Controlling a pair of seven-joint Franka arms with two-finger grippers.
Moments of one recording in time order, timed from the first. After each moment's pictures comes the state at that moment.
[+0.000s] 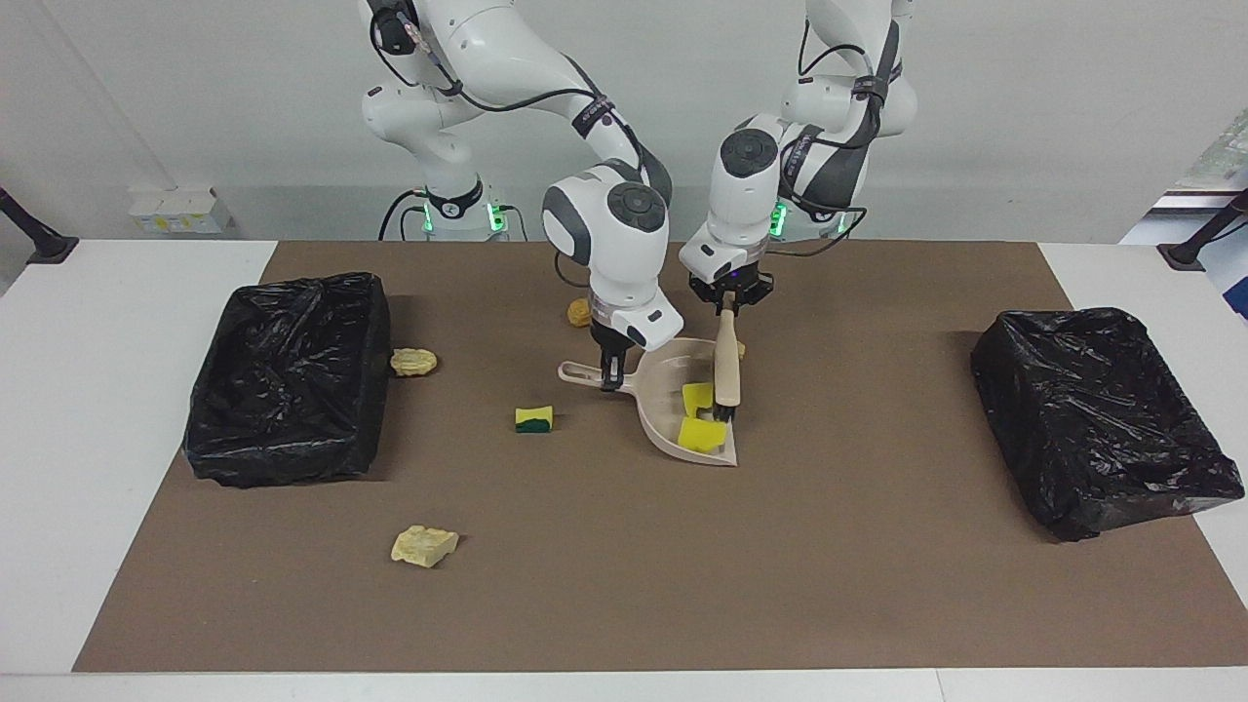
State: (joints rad) left arm -0.15 -0.04 -0.50 -2.18 0.00 2.04 -0.46; right arm 0.53 0.37 0.06 -1.72 -0.16 2.06 -0.89
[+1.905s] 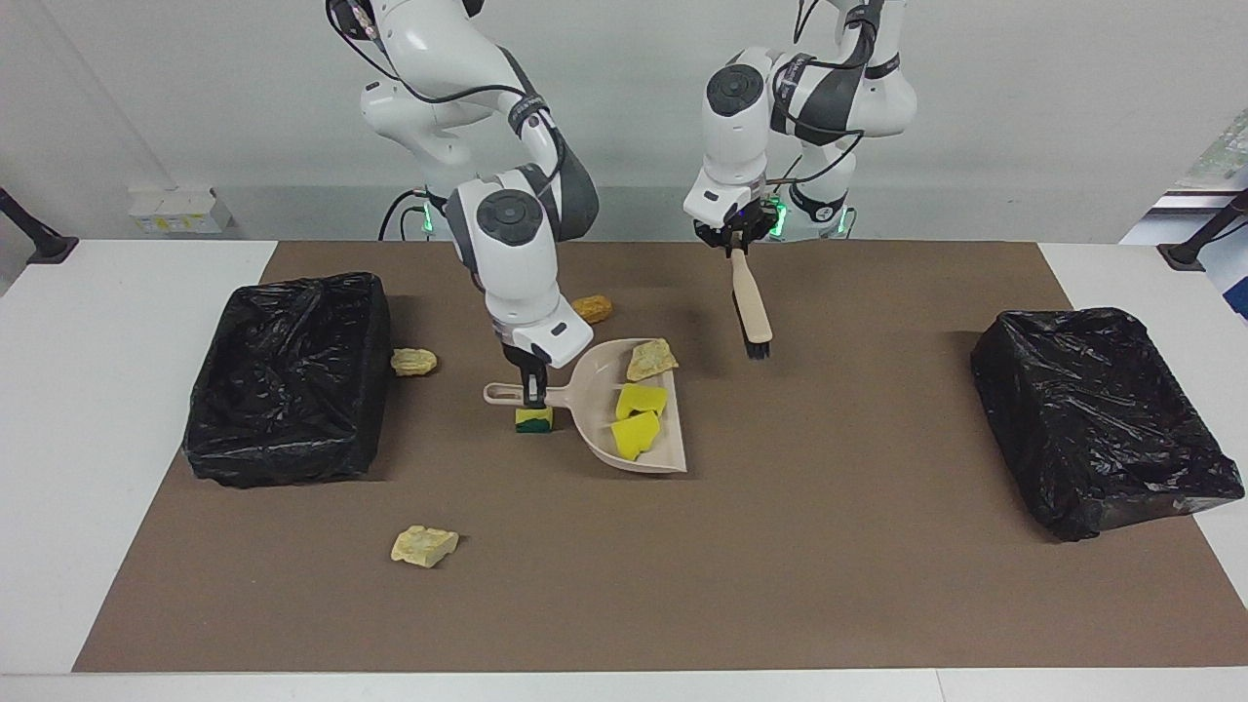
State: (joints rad) left arm -0.14 -0.29 -0.59 -2.28 -0.18 1.81 -0.66; right arm 0.27 0.27 0.06 -1.74 -0.02 2.00 -1.28
